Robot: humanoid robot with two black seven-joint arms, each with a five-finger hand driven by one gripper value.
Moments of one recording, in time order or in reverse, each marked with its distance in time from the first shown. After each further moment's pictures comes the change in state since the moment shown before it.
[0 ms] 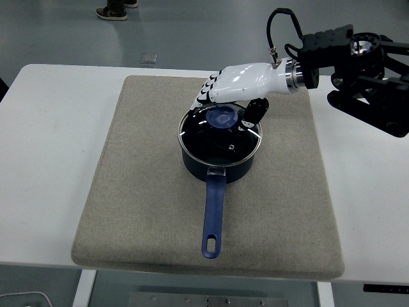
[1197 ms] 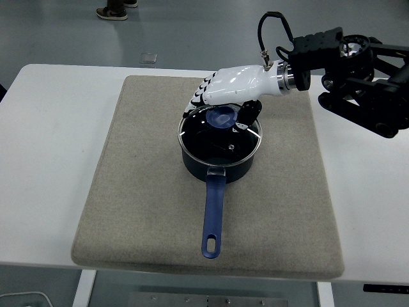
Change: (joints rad) left arm 0.001 0.000 0.000 0.000 0.000 0.000 0.000; right arm -0.005 0.043 -0.005 -0.035 0.000 0.000 0.000
